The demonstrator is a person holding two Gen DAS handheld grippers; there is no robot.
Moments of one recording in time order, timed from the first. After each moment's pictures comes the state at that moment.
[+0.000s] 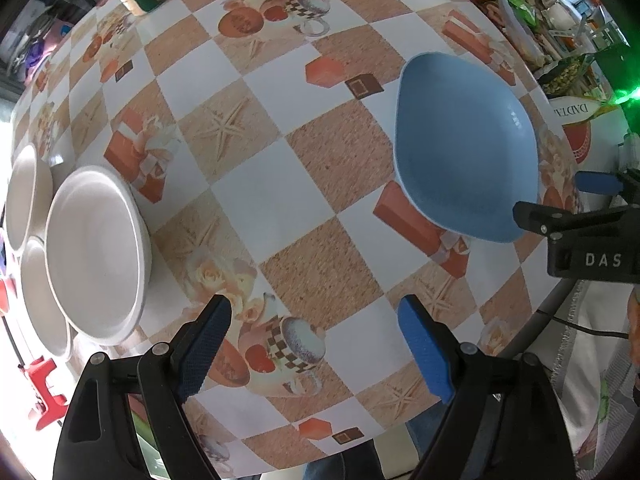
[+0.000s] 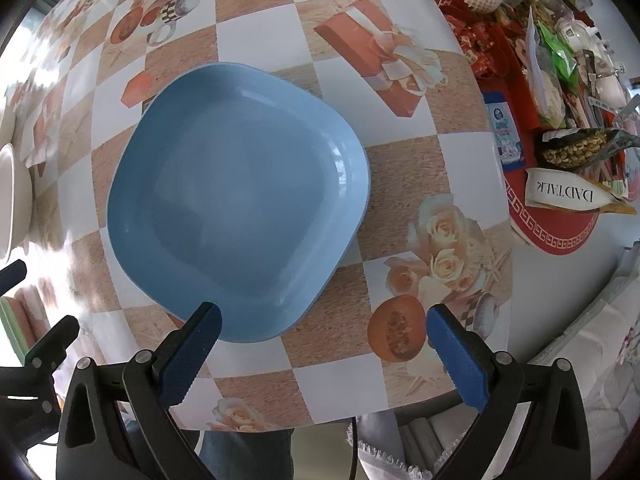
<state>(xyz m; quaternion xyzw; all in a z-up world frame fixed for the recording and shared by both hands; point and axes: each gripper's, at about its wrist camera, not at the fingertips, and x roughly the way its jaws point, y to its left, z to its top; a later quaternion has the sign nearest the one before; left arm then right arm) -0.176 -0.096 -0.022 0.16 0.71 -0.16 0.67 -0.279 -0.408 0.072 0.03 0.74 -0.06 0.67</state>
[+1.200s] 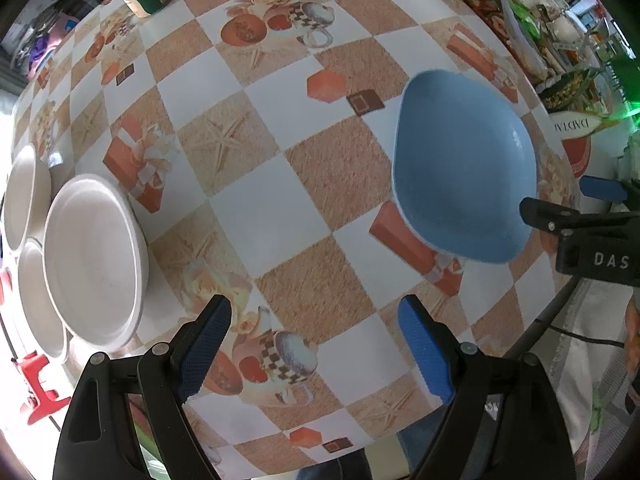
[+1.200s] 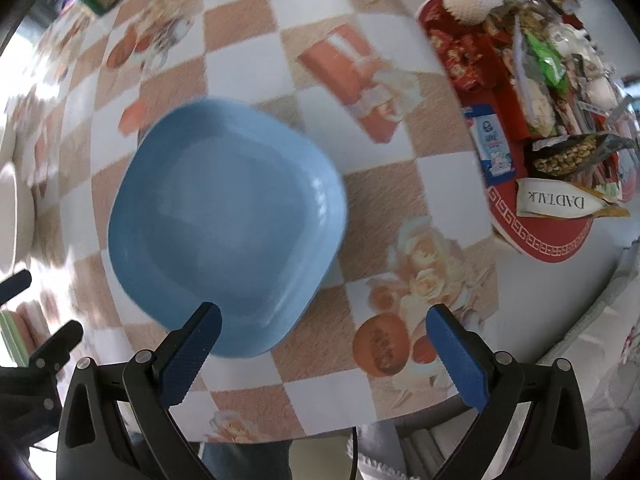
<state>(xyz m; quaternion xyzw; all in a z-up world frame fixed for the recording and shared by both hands) -0.158 -0.108 -0.020 0.14 0.70 -0.16 0.68 -0.262 -0.413 0.088 0.04 0.72 -0.07 0.69</state>
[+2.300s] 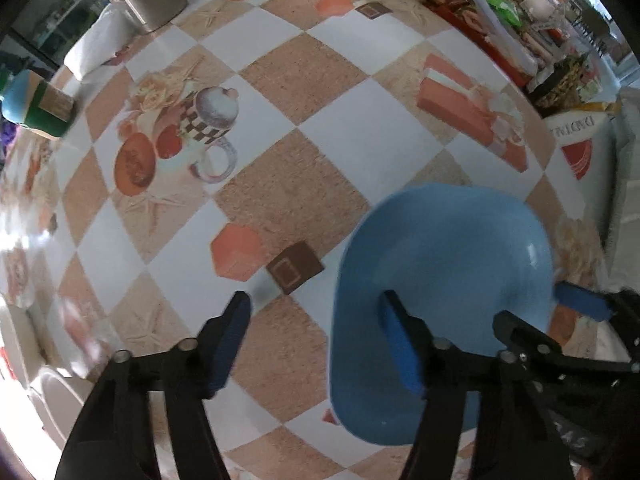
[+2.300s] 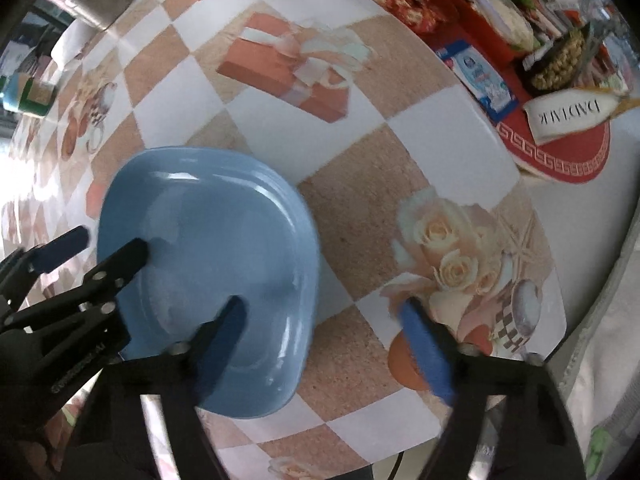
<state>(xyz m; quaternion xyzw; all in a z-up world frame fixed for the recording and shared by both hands) -0.087 -0.204 -0.061 0.20 0.65 -0.22 0.70 -0.262 -0.430 0.060 0.20 0.69 -0.13 0.68</state>
